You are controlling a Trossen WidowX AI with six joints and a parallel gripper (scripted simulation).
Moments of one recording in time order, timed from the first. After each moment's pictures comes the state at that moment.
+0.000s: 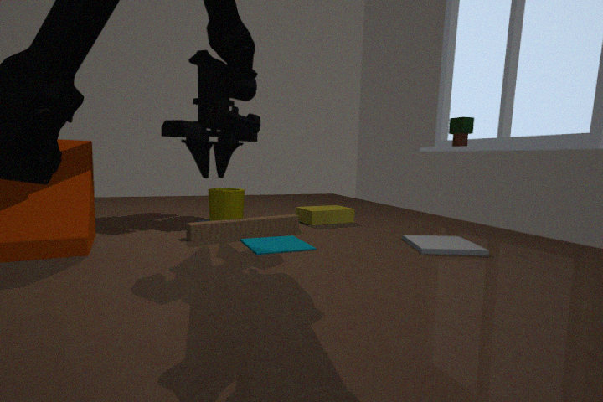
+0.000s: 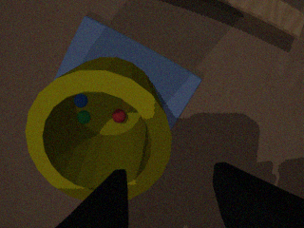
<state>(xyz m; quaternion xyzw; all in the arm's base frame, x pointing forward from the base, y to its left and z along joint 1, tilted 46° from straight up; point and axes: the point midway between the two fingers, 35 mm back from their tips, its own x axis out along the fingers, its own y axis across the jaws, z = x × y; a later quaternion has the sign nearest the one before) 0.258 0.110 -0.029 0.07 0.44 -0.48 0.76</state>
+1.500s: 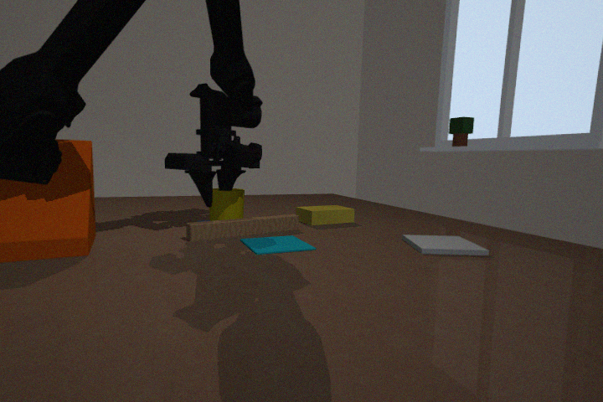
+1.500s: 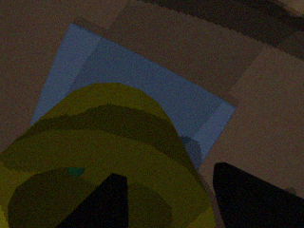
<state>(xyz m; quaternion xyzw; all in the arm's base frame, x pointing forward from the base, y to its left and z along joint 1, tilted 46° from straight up) 0.273 0.073 -0.069 0.07 0.42 -0.49 0.76</state>
